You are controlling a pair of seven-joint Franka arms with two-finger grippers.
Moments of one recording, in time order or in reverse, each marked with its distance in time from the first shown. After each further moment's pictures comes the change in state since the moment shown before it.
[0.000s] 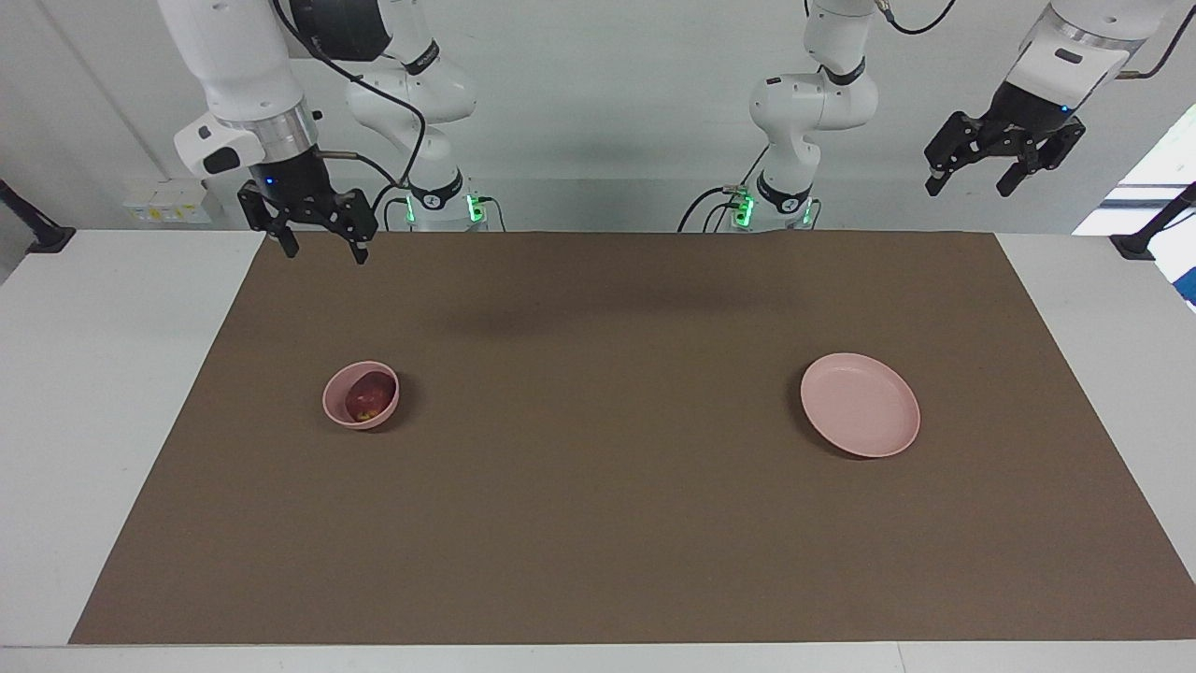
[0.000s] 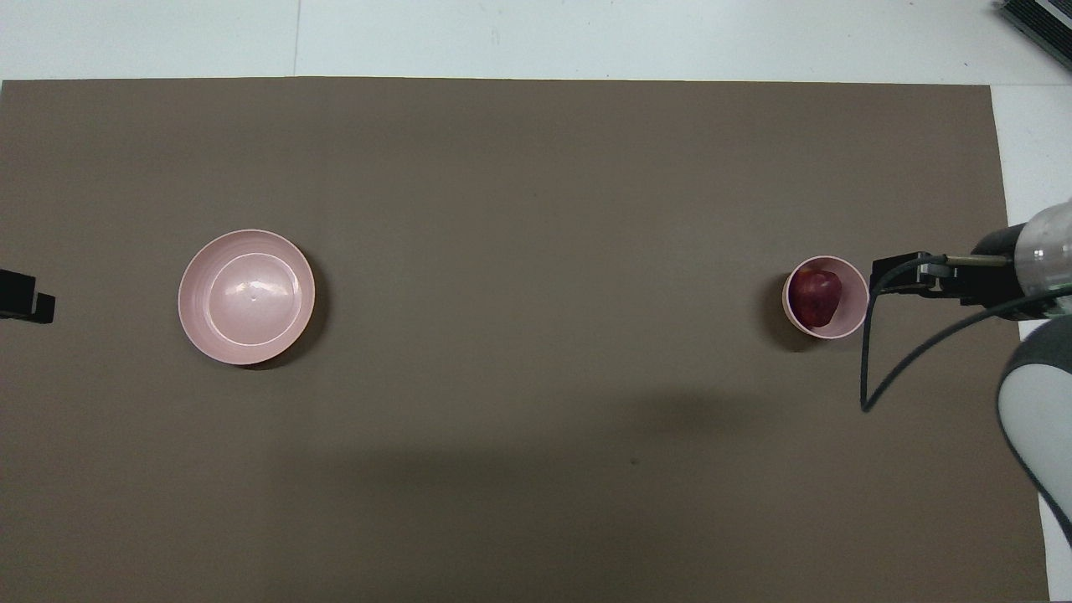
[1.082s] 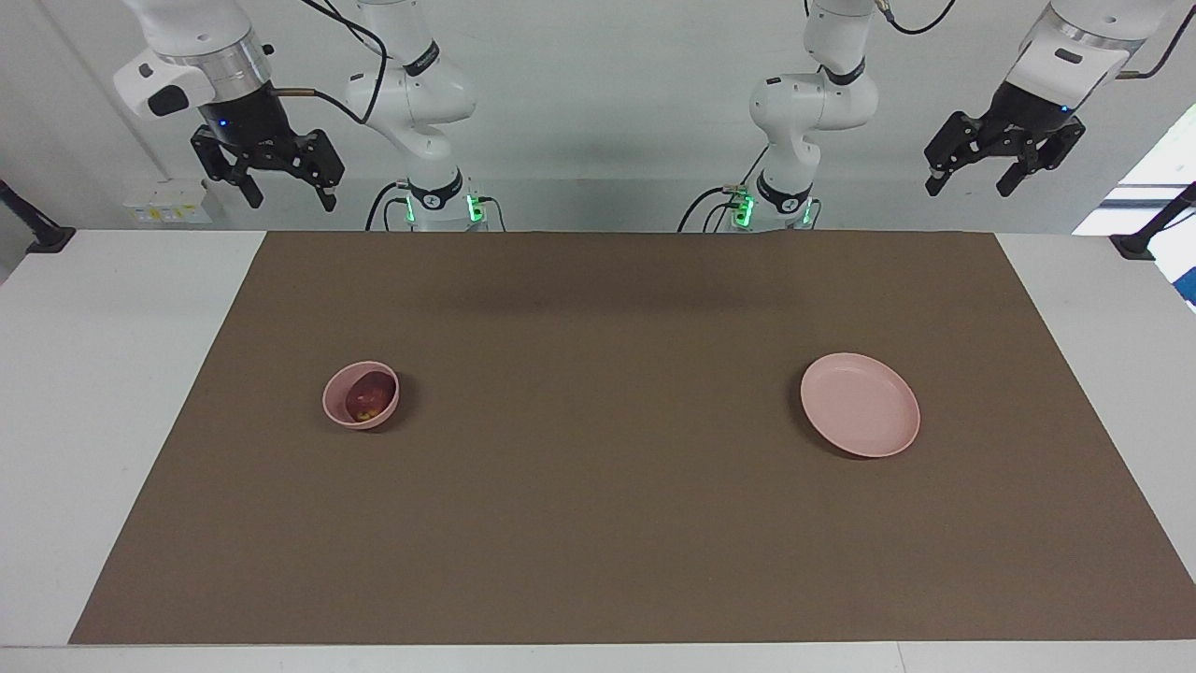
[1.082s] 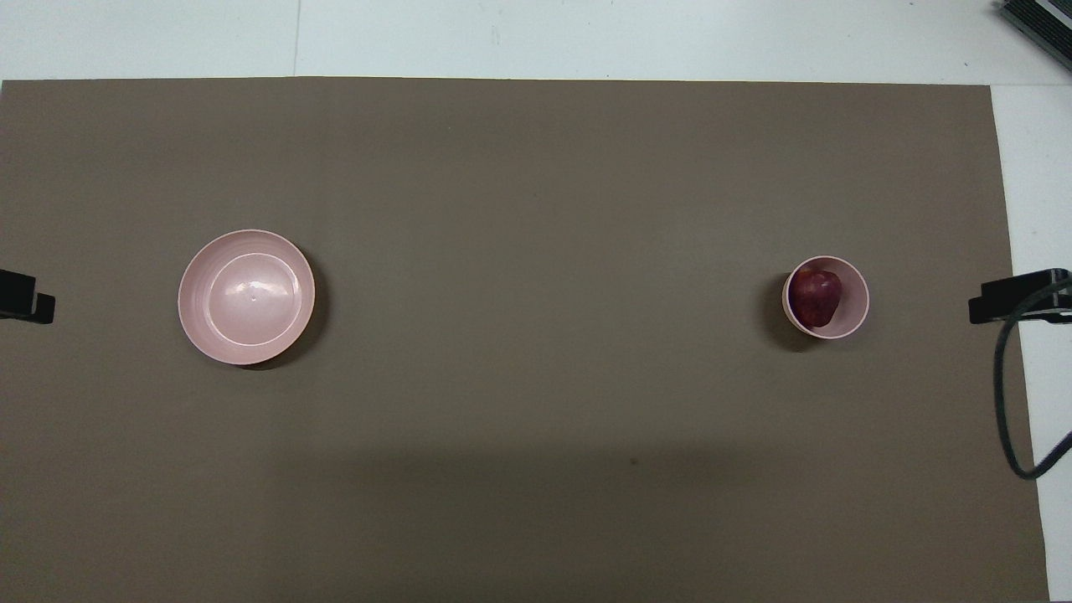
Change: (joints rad) left arm 0.000 0.000 0.000 0.000 0.000 0.000 0.000; right arm -0.042 0.017 -0.013 0.120 0.028 -0.174 -0.121
